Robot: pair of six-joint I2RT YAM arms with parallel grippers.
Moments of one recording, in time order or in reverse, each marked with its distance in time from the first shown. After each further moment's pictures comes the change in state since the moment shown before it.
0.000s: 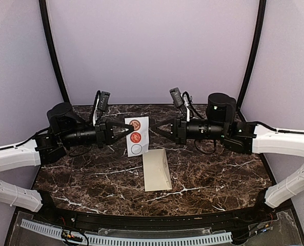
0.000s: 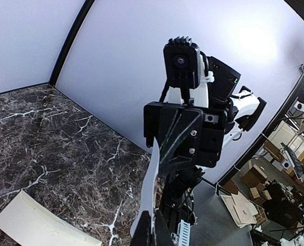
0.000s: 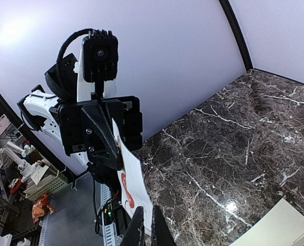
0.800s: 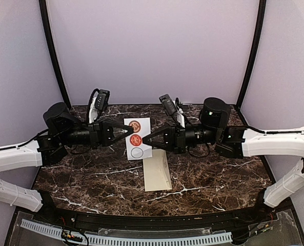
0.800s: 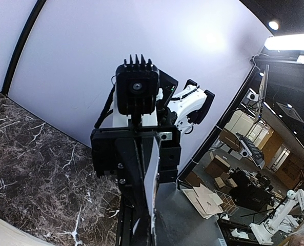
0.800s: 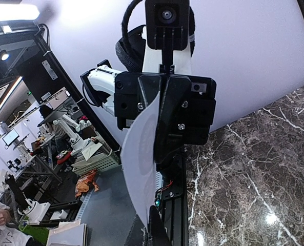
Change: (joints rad) left arm 0.000 0.015 -0.022 0.195 0.209 -0.109; right arm 0.034 0.089 -0.030 0.243 -0.300 0.068
